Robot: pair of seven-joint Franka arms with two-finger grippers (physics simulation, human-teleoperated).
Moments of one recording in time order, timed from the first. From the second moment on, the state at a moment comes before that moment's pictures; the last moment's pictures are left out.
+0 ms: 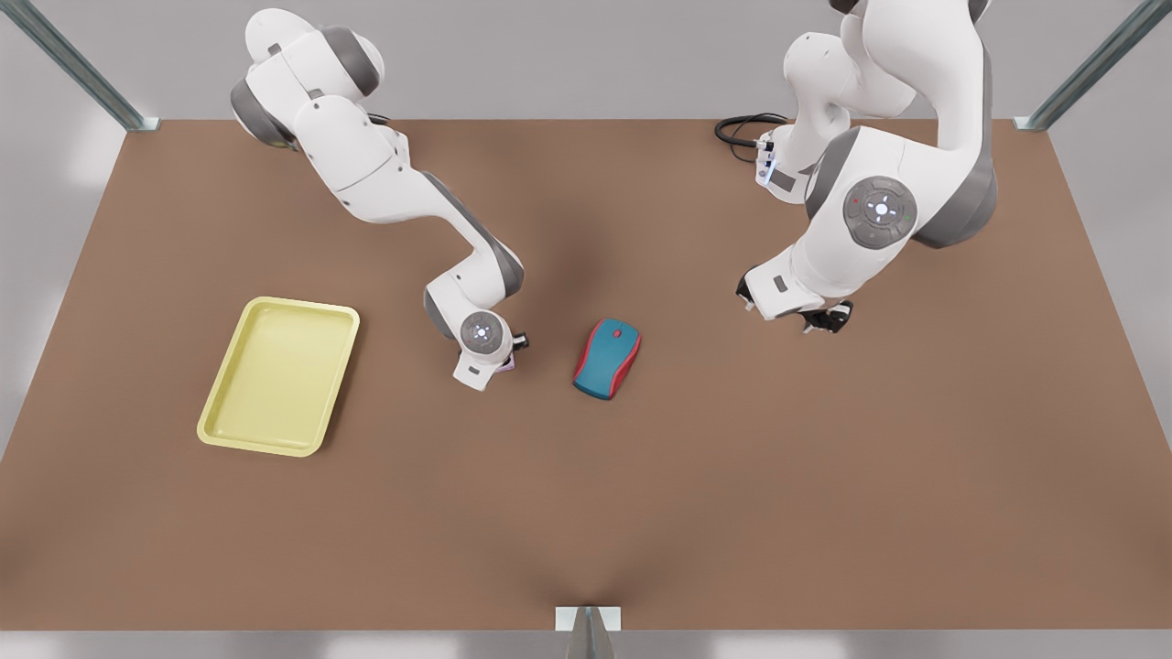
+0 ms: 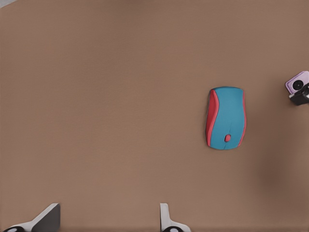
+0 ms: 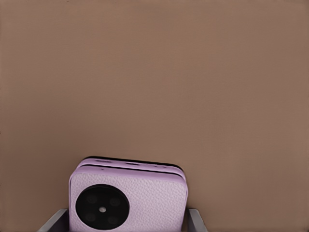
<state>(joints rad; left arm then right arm) -0.50 0.21 0.12 -1.46 -0.05 1.57 0.05 0.37 0.66 0.25 -1.85 -0.10 2.24 0.35</state>
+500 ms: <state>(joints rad) -0.50 0.21 0.12 -1.46 -0.05 1.57 0.05 0.36 0.64 0.25 -1.82 -0.09 2.25 0.38</state>
